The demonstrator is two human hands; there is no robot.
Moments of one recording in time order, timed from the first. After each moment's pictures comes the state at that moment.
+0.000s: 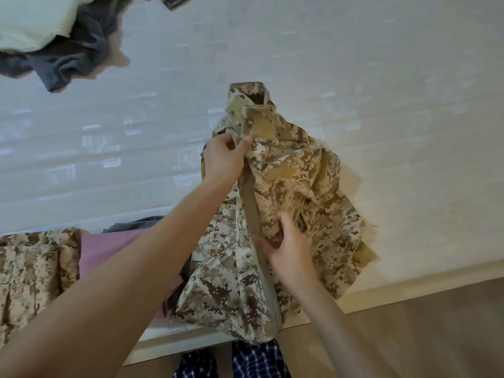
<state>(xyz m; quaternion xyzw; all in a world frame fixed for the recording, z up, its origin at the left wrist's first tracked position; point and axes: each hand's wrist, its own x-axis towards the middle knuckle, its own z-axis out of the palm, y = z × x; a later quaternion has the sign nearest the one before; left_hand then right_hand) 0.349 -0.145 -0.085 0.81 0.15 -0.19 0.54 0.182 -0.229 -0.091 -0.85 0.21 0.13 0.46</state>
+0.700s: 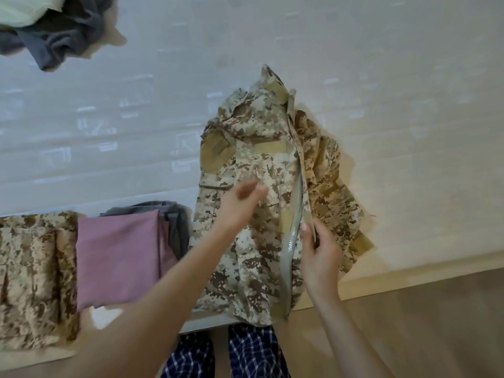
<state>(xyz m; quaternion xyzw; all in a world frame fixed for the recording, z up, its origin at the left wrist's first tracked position) 0.252 -0.137 -0.121 0.74 0.12 -0.37 0.55 0.139 -0.258 -0.108 -0.84 0.30 -0.03 0.44</state>
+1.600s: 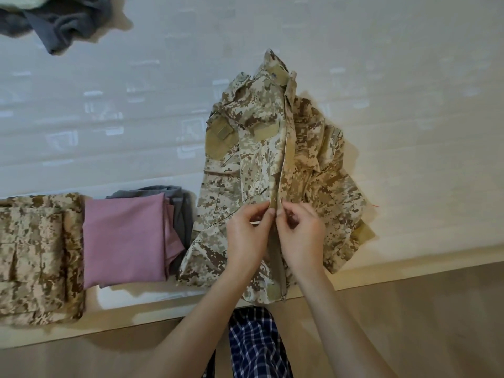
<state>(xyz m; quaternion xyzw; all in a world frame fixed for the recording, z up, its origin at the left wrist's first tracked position) 0.176 -0.139 -0.104 0.79 0.16 -0.20 0.56 0.156 -0.227 -0.086 -0.87 0.27 0.02 0.40</state>
